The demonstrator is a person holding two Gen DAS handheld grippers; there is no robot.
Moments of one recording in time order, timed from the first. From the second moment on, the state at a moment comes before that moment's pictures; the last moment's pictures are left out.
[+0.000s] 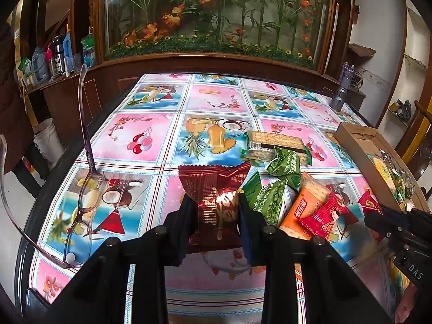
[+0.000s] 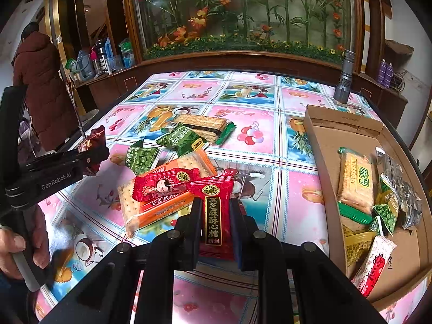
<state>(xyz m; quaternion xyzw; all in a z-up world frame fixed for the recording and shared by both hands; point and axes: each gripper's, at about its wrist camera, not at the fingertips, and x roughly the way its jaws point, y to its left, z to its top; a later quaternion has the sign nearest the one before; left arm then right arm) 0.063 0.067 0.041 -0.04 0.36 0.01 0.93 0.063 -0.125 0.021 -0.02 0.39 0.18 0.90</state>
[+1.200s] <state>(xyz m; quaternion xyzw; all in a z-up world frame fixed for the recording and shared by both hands) 0.061 0.064 0.042 -0.04 0.36 0.01 0.93 0.063 -0.130 0.023 -0.02 0.38 0.18 0.90</state>
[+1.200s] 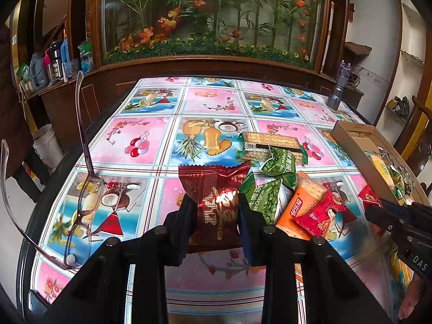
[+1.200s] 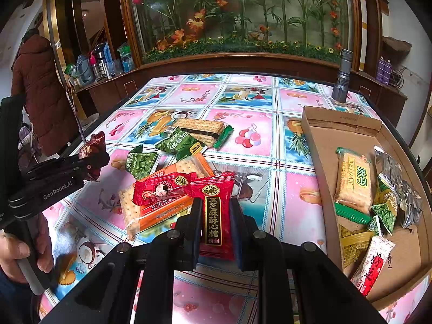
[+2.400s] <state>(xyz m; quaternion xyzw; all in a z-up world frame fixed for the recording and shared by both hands) 0.062 0.061 0.045 -0.04 0.36 0.01 0.93 0.064 -0.135 0.025 -0.01 0.38 0.18 0.91</state>
